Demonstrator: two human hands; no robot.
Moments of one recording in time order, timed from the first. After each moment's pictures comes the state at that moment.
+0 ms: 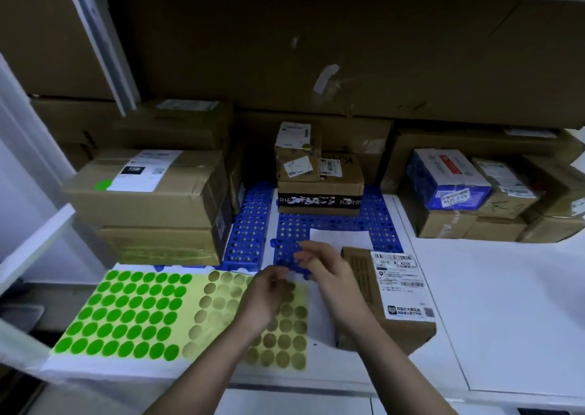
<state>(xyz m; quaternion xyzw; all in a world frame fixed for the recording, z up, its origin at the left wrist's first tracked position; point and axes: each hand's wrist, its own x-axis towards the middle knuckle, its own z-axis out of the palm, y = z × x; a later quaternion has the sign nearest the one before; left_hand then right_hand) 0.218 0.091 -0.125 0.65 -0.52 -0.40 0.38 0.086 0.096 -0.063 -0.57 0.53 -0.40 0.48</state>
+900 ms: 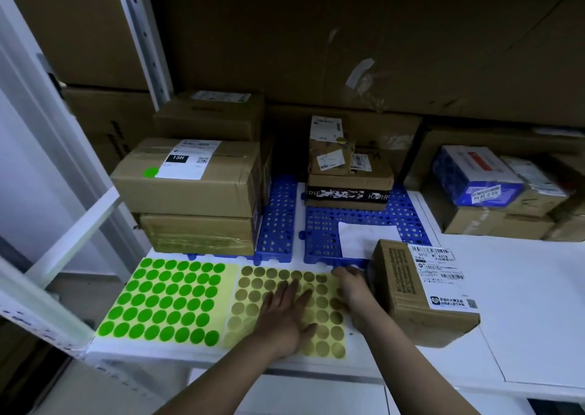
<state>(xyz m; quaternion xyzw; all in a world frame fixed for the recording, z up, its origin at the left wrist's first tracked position) 0.269 0.122 -0.181 0.62 -0.76 -0.20 -0.05 0.127 0.067 -0.146 -0.32 0.69 -0.30 0.58</state>
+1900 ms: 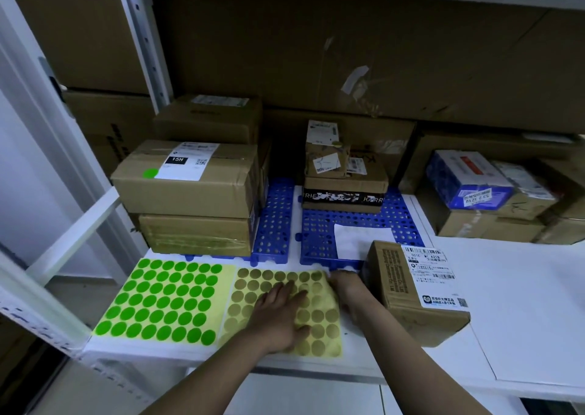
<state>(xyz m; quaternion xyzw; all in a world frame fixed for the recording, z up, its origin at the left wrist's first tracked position) 0.274 0.121 -0.176 0.61 -0.76 -0.21 -0.04 0.126 0.069 -0.136 -0.32 0.67 -0.30 0.61</state>
